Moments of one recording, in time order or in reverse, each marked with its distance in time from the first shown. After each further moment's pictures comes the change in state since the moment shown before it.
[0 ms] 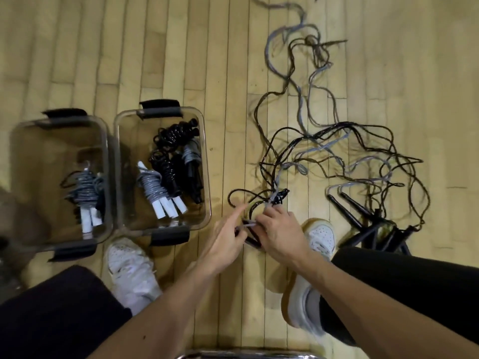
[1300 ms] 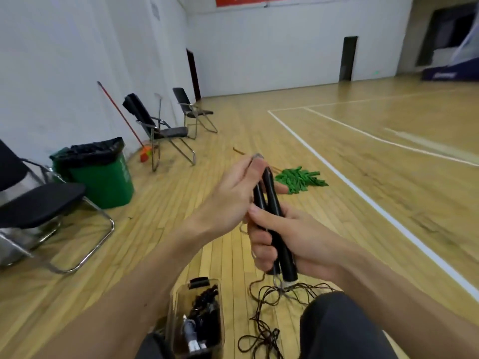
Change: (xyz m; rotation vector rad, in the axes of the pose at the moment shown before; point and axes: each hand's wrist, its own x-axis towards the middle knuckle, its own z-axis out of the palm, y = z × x) left_hand -0.439 0.378 -0.144 -0.113 0.283 1.090; right_hand -0.358 -0.220 -0.392 1.415 -0.099 -0.537
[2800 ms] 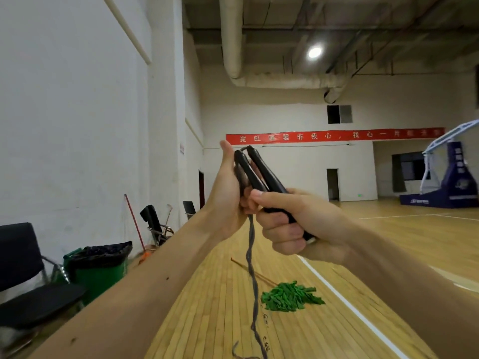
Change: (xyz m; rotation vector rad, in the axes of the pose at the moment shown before) left_hand -0.060 0.261 0.001 -0.514 0.021 0.271; right_hand -0.185 -0.162 0.186 -0.362 -0.090 -0.290
